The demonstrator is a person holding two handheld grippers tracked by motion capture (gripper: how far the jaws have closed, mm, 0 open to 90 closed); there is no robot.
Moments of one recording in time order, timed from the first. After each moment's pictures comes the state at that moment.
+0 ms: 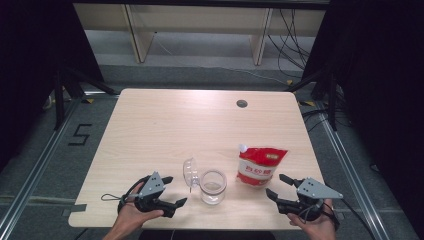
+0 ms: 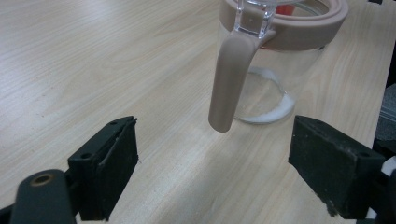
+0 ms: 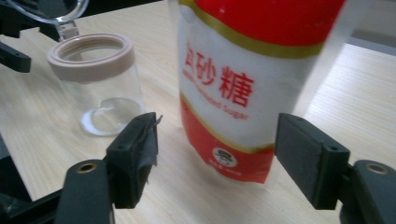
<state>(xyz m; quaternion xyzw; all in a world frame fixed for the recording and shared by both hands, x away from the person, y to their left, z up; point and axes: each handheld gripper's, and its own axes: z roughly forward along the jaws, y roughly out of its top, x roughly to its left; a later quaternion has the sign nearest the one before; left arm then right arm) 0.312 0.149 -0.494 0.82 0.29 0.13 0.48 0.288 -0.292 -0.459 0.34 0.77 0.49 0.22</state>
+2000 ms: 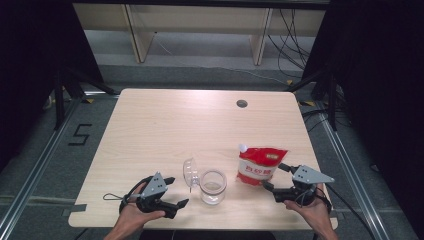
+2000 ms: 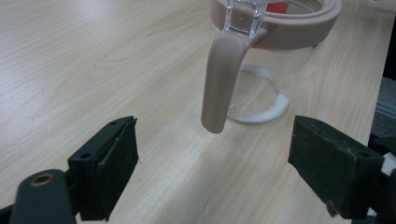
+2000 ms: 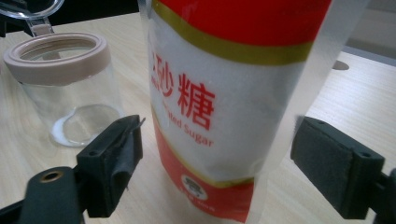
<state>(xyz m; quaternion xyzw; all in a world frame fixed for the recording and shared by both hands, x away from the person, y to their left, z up) 0.312 0.144 -0.494 0.82 0.28 0.13 0.47 0.335 -0.296 -0.477 0.30 0.77 0.52 0.21</state>
